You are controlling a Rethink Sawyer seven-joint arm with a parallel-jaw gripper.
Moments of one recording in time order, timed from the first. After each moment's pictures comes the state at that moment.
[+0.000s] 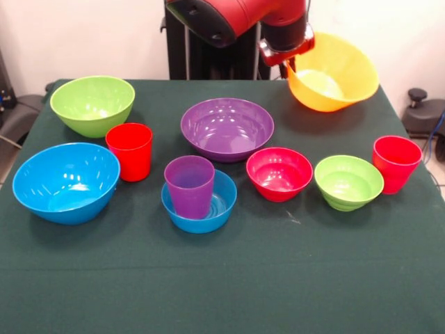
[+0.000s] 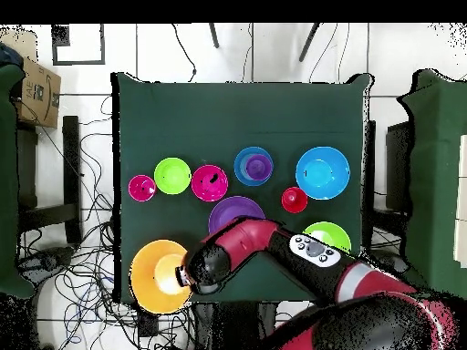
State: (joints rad) arm -0.73 -0.42 0.77 2.10 -0.80 0.74 2.08
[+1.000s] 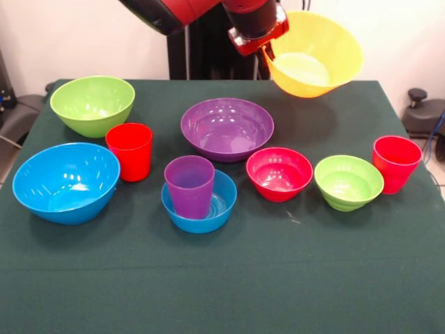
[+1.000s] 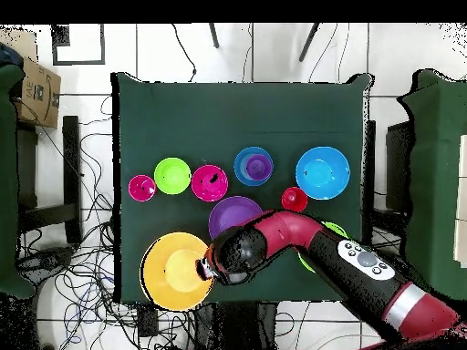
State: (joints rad) arm -0.96 -0.43 0.92 2.10 -0.70 0.92 1.88
